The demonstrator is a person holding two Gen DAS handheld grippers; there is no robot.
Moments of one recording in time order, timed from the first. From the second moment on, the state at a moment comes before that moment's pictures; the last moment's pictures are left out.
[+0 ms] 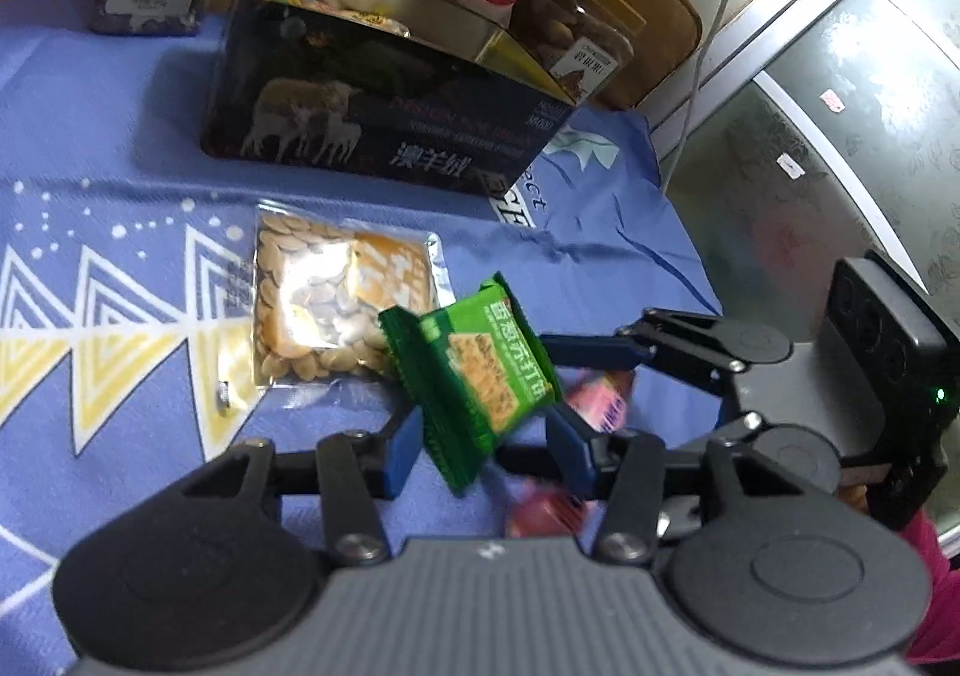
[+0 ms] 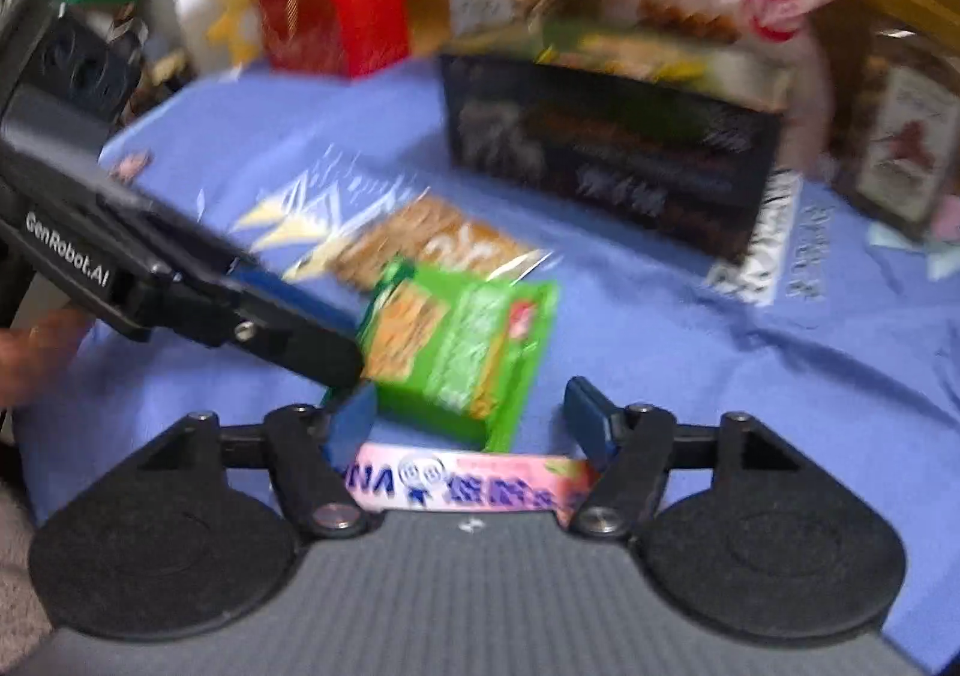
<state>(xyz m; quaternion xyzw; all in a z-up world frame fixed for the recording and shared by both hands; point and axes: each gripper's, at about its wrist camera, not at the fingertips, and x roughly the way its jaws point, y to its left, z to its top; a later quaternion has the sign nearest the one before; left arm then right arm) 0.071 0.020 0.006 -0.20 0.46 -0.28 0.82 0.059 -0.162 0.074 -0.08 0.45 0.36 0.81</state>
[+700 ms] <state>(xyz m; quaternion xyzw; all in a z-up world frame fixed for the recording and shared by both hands) 0.091 0.046 0.062 -0.18 0.37 -0.27 0.87 0.038 -0.130 0.104 -0.12 0.28 0.32 0.90</state>
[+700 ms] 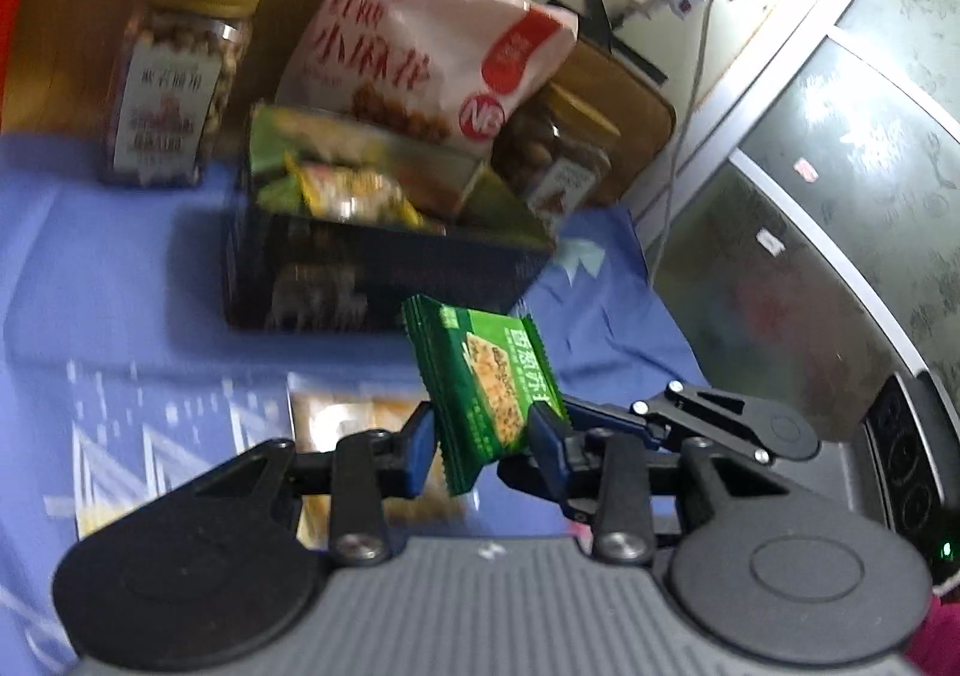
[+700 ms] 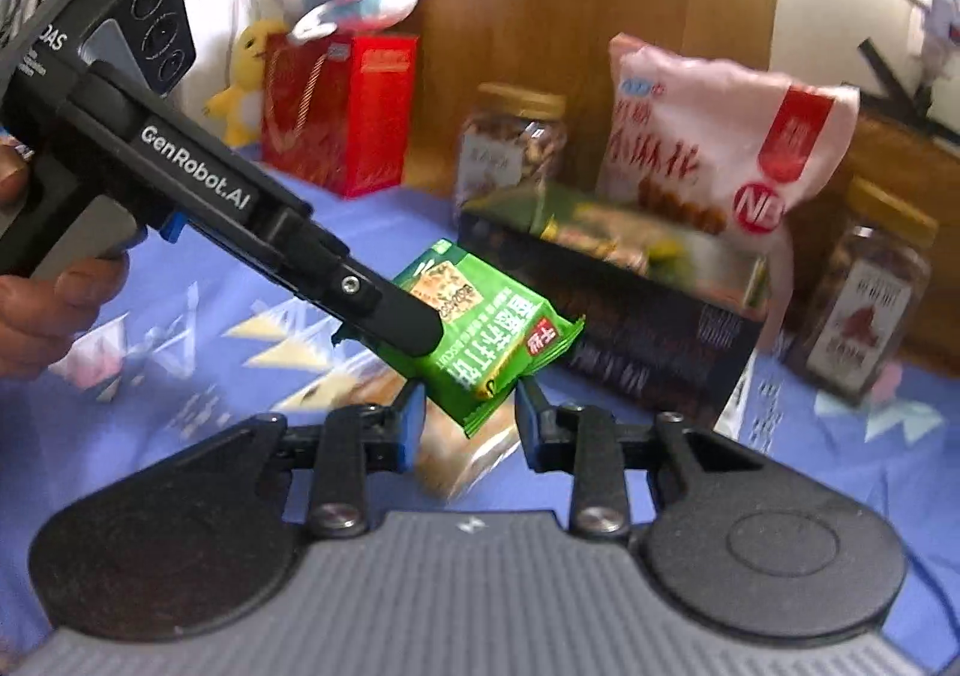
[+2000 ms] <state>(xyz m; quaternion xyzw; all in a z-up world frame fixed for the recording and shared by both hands) 0.122 0.074 0.032 -0.19 0.35 -0.24 0.89 0.087 -0.189 0.073 0.13 0.35 0.26 0.89</state>
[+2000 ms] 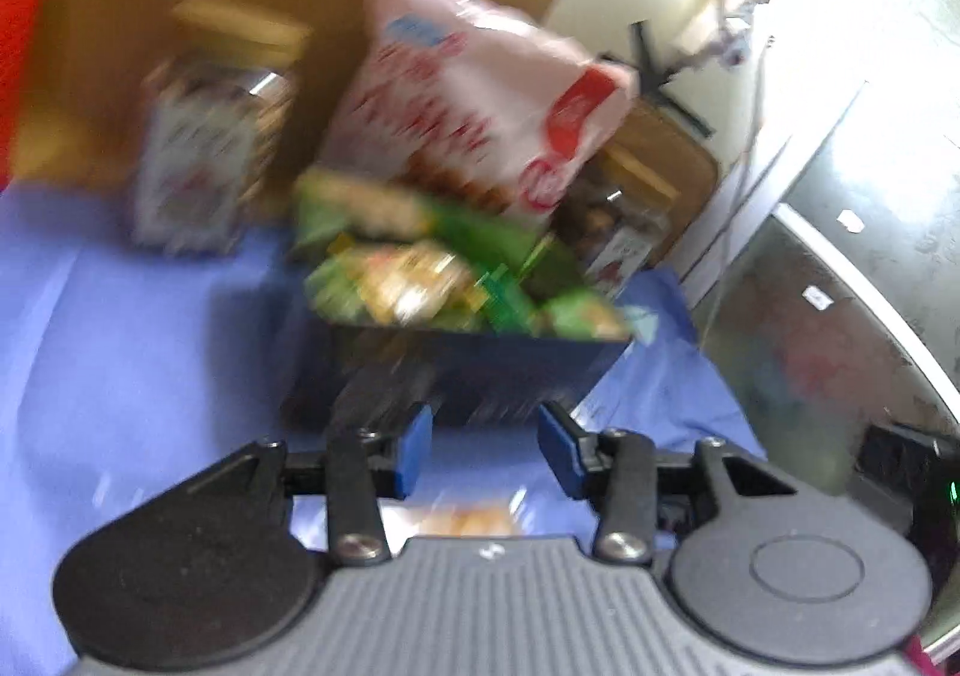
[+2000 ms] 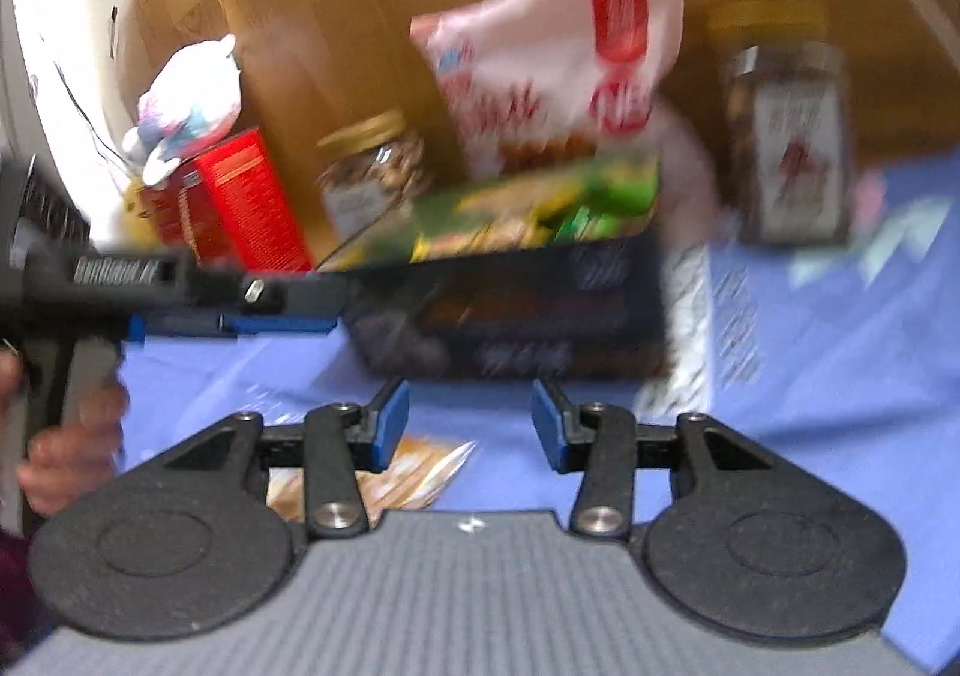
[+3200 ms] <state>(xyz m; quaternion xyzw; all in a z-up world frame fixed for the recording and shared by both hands) 0.102 0.081 -0.012 -0.20 0.35 -0.24 0.88 0.094 -0.178 0.040 0.35 0.46 0.29 0.76</state>
